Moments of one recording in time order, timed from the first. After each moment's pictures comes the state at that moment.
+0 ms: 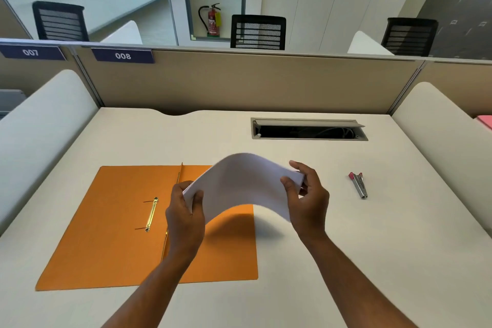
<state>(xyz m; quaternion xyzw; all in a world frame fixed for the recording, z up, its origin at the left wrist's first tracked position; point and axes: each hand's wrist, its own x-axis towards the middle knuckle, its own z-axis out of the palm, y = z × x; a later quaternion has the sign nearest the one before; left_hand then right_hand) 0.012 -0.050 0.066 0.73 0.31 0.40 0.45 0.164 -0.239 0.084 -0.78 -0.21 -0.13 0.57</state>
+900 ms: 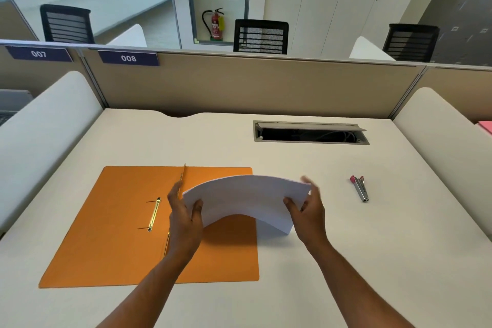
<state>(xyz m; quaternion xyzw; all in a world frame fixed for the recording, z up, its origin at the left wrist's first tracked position) 0.003 -0.035 0.037 0.75 0.30 0.34 0.49 0.173 -0.256 0.042 -0.79 -0.13 0.05 0.59</state>
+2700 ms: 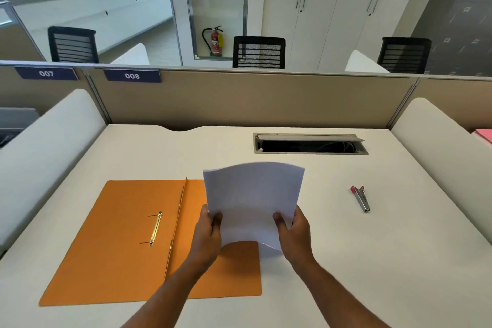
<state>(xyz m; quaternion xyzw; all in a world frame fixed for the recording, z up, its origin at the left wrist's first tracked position) 0.026 -0.058 0.039 0.72 0.22 0.24 0.62 0.146 -0.231 0.032 -0.77 -0.11 0.10 0.62</state>
